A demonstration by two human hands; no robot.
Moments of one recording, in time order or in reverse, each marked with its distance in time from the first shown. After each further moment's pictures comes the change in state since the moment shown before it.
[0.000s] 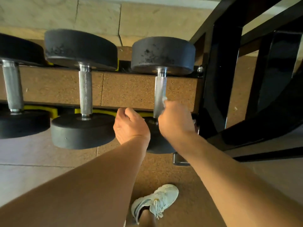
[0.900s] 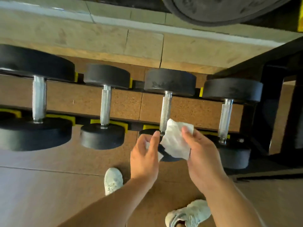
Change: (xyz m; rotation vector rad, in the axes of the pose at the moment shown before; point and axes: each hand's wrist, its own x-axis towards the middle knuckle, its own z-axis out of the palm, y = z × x) left_hand 0.105 -0.018 -0.213 -0.148 -0.491 0.117; right_hand -0.093 -0.173 0.060 1.128 -0.061 0.261
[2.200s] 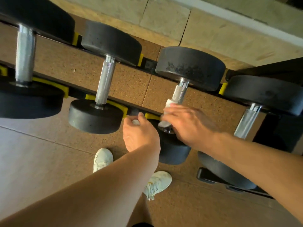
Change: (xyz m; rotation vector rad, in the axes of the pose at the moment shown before) left_hand 0.076 -0.017 0.043 -0.056 0.536 -0.486; right_hand 0.134 -0.005 0.005 -1.622 -0.645 -1.021
